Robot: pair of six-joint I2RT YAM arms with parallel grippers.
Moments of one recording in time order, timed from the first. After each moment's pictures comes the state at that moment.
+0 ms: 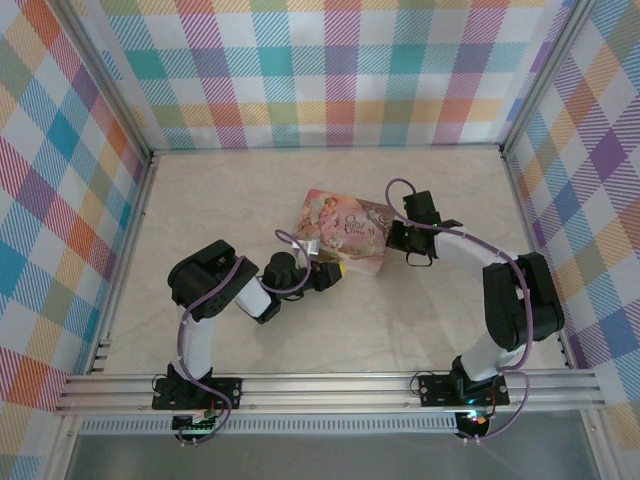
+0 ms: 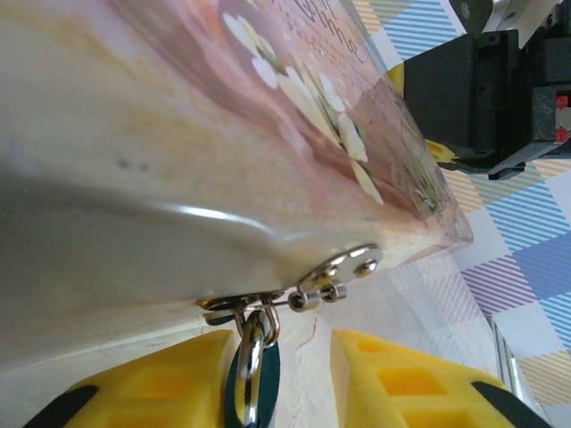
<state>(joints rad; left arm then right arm) -0.67 2.02 0.57 1.20 0.39 -0.79 0.32 1.61 0.95 -0.31 -0.06 0.53</state>
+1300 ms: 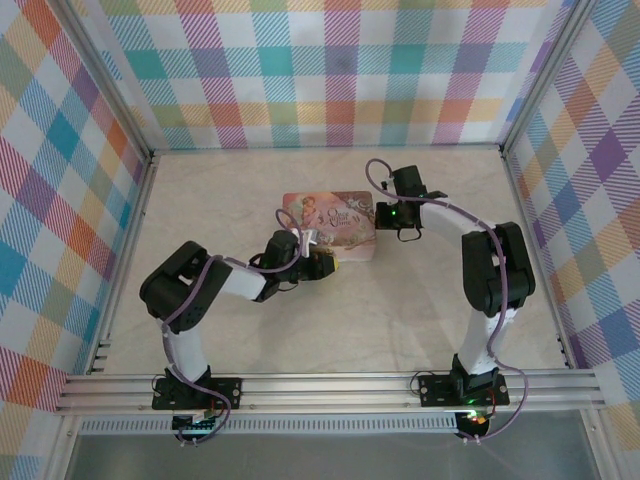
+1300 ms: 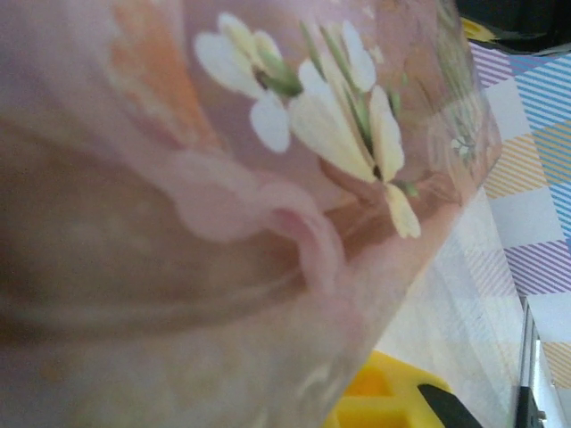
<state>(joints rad) -0.62 1.83 0.72 0.57 0.46 -0.74 0.32 1.87 1.28 -0.42 -0.18 0.25</state>
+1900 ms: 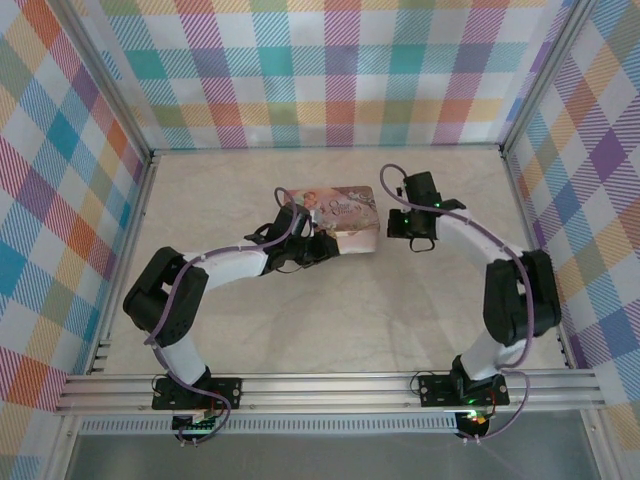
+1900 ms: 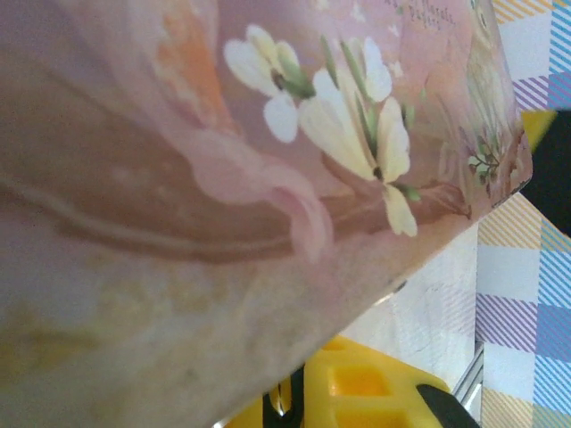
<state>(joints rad) -0.63 1.73 1.01 0.00 0.40 -0.90 0.31 1.60 1.12 -0.53 -0.09 0.31</state>
